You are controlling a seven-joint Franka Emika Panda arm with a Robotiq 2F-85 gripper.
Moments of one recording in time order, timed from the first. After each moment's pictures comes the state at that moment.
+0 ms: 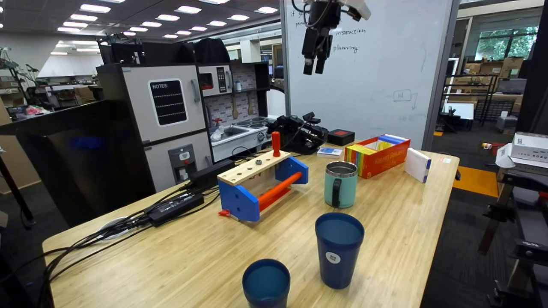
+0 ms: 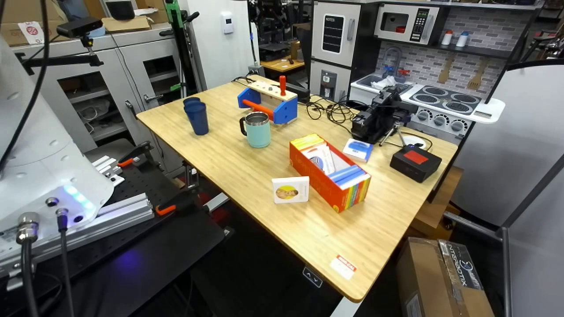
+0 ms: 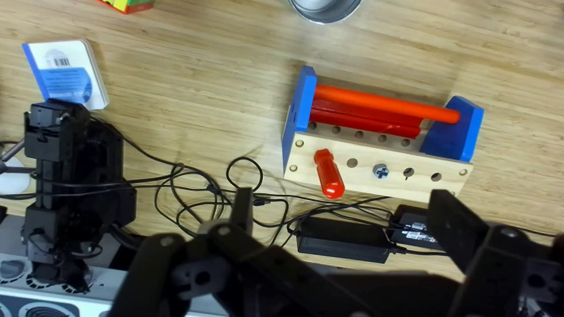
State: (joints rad) arm 0.01 0.25 -0.01 -1.92 0.06 2.35 -0.27
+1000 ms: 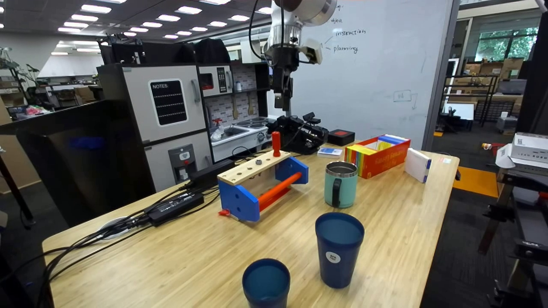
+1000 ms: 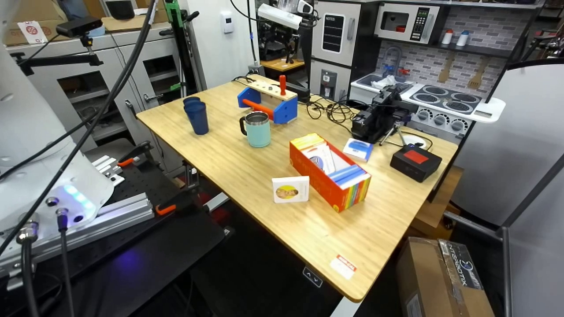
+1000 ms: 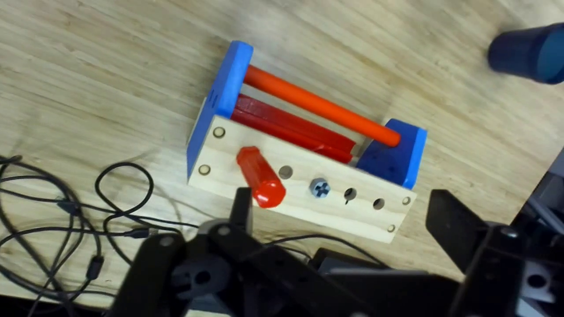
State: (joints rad) arm -0.08 0.76 0.15 -1.30 0.15 1.97 -0.50
